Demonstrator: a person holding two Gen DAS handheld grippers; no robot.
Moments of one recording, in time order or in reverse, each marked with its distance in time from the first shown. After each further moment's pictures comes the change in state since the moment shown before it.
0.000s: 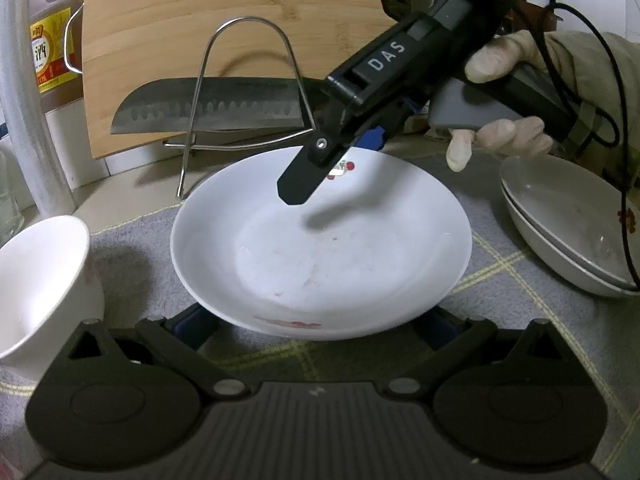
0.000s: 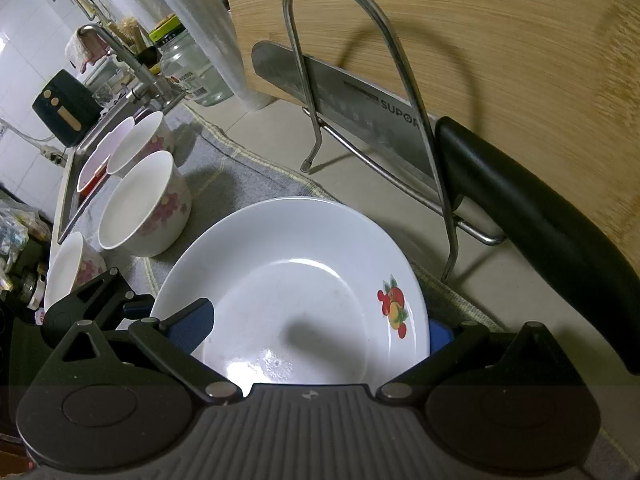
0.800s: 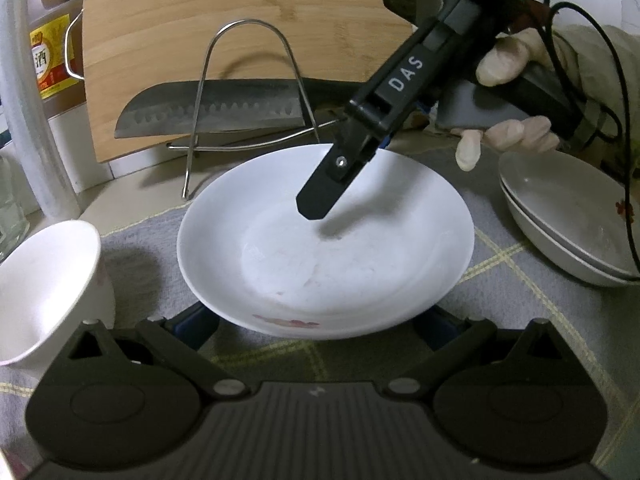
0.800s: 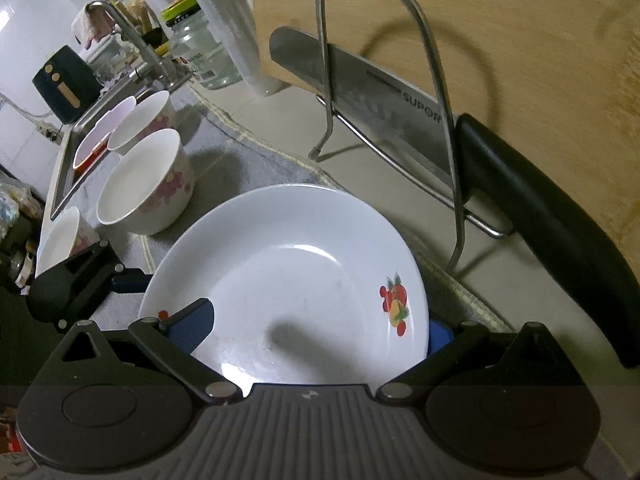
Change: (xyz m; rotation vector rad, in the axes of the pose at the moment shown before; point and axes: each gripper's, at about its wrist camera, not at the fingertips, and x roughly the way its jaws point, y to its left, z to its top) left arm -0.004 0.001 0.001 0.025 0.011 0.006; right arm 0.002 0.011 -0.005 -0.064 0.024 -0.037
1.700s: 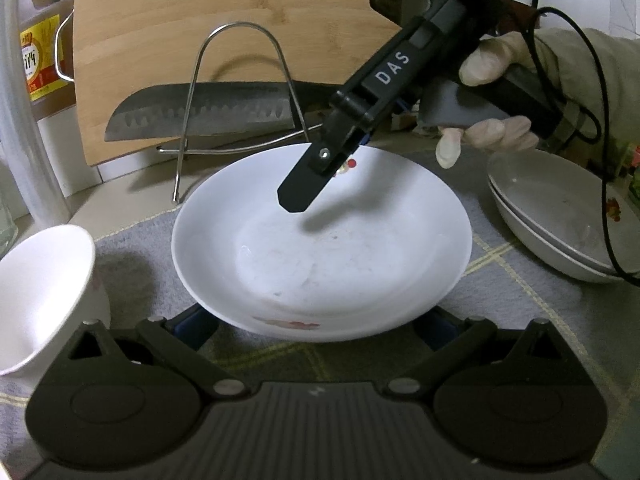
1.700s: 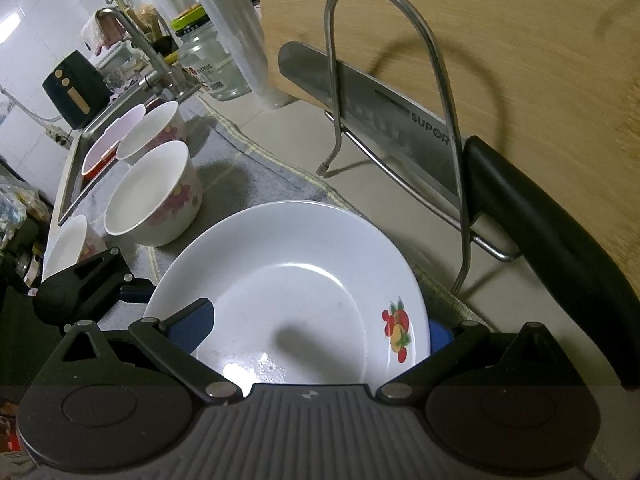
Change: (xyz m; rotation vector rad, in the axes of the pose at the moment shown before) left arm -0.003 0.004 0.000 0.013 -0.006 -0.045; right arm -0.002 0.000 0.005 -0.014 -0.034 0.023
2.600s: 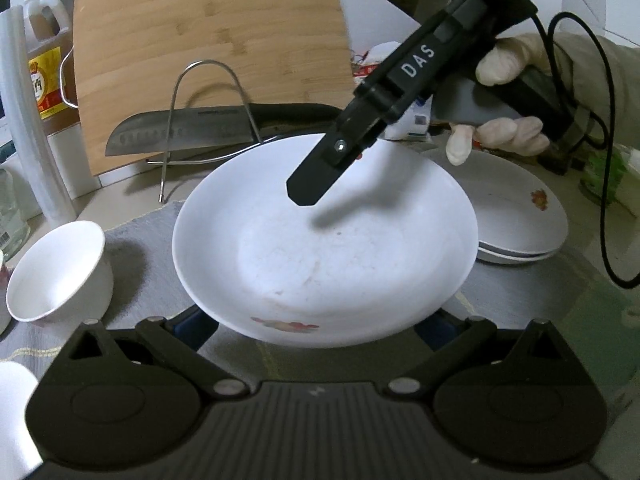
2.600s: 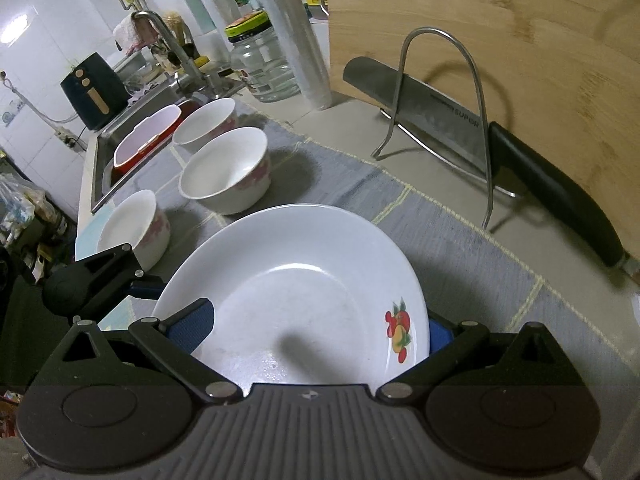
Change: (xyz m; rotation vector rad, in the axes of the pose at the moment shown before) left arm -0.069 -0.044 -0.007 0.017 0.010 -0.028; right arm -0.063 0.064 -0.052 -0.011 -0.048 -0.016
